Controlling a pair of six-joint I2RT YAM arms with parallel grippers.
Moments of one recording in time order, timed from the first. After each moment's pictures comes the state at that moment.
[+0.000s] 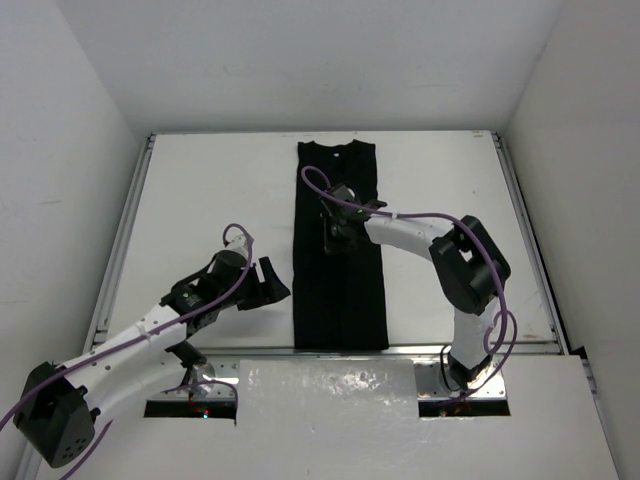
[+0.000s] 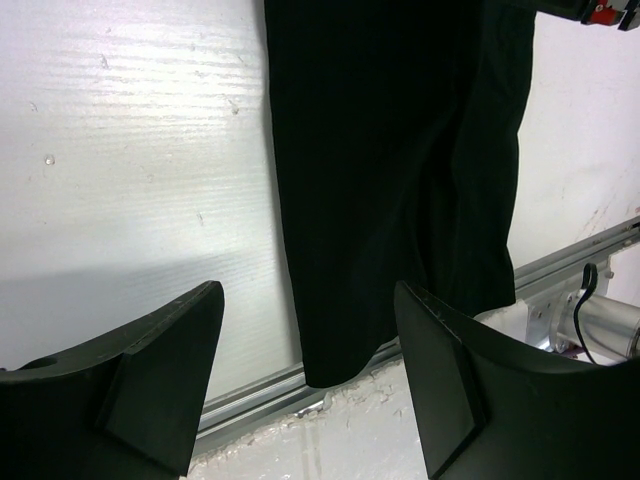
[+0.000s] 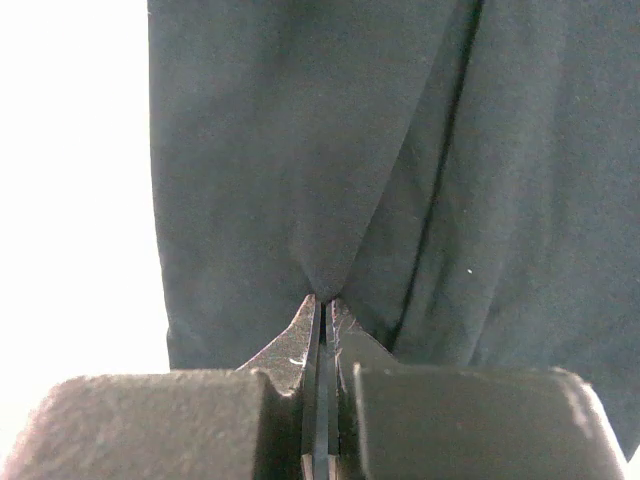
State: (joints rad) left arm -0.60 0.82 0.42 -0.36 0.06 -0.82; right arm 0.68 1.91 1.25 -0.39 0.03 0.59
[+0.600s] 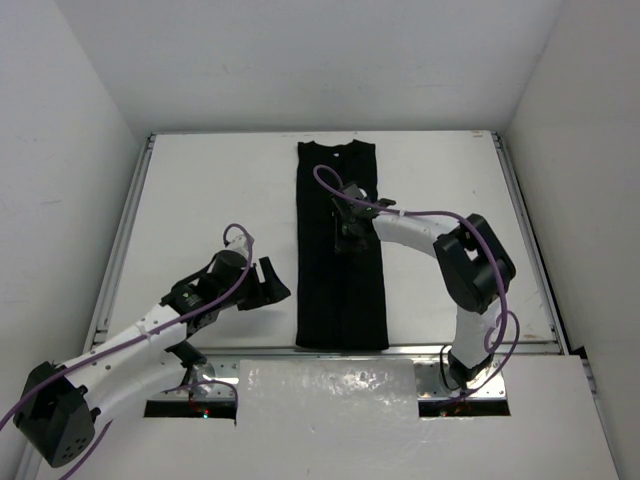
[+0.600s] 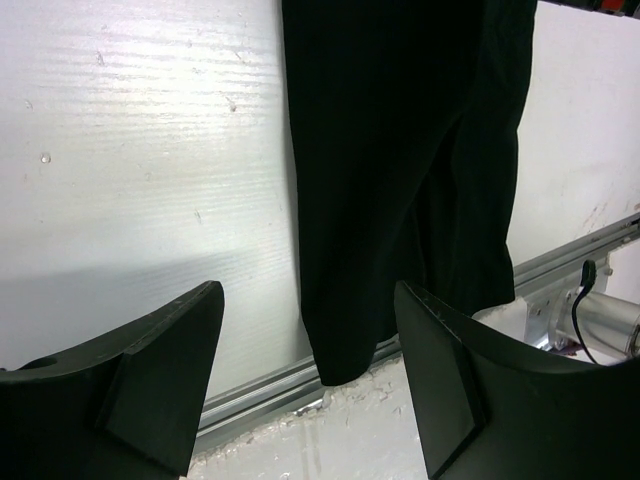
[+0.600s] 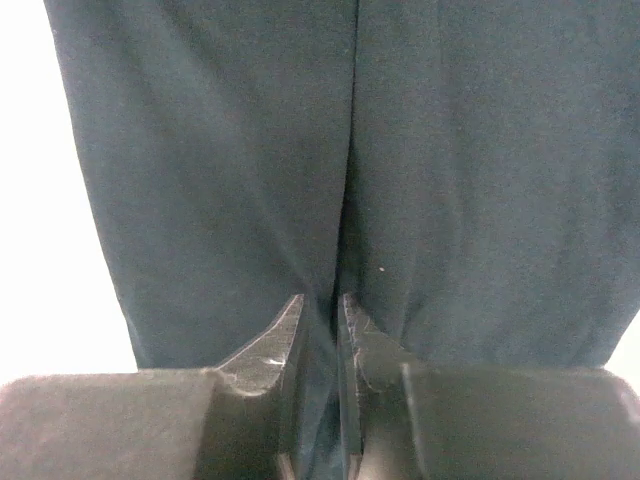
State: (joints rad) left arm -0.60 0.82 0.42 -0.36 0.06 -0.82; right arm 0.62 1.89 1.21 -0.41 0.04 0.58
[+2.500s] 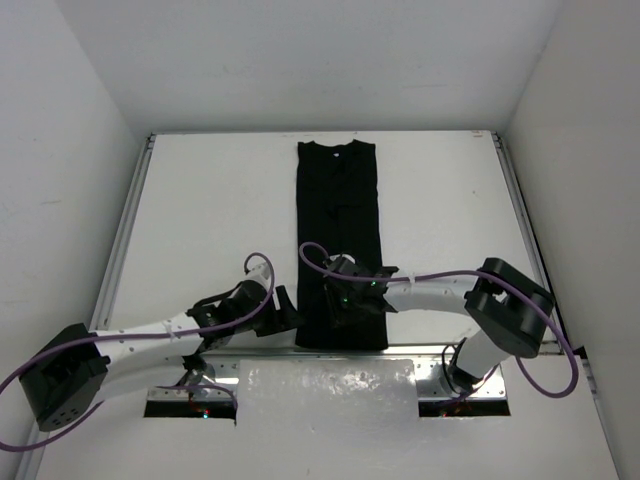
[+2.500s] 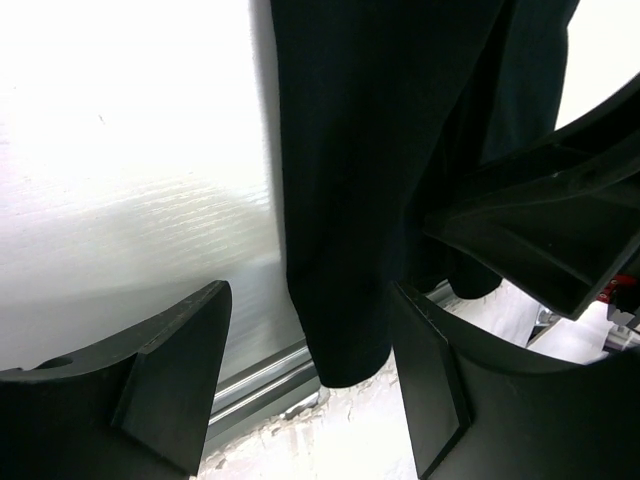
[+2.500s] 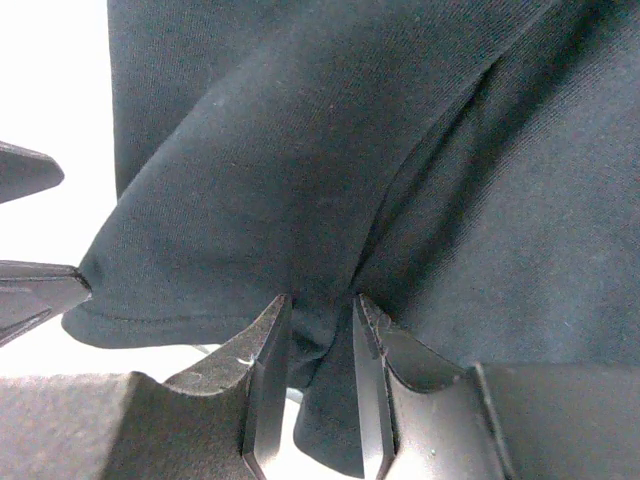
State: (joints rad) left arm -0.84 0.97 0.20 0.00 0.02 -1.04; right arm 0.98 1.58 0.71 -0.25 -0.04 0.70
